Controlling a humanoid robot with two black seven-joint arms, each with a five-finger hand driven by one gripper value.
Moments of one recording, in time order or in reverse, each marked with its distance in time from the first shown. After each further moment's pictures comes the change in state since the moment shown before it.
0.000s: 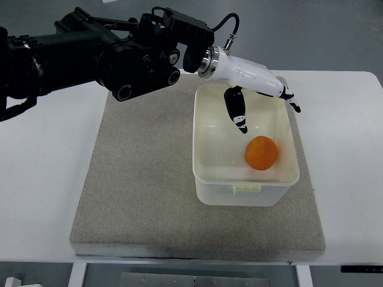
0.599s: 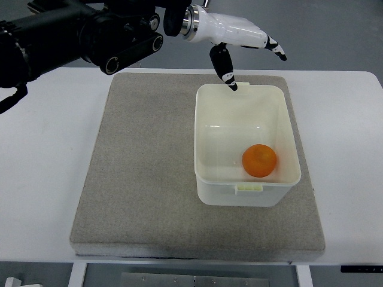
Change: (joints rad) left arm 0.005 0.030 -0.050 0.217 0.016 -0.001 0.000; right arm 0.000 0.000 0.000 0.000 0.000 0.000 0.000
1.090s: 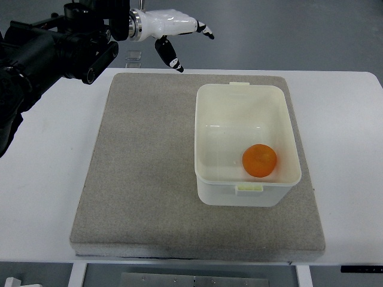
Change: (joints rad) left arm 0.241 -0.018 0.001 0.381 -0.013 0.074 0.000; right arm 0.000 0.000 0.000 0.000 0.000 0.000 0.000
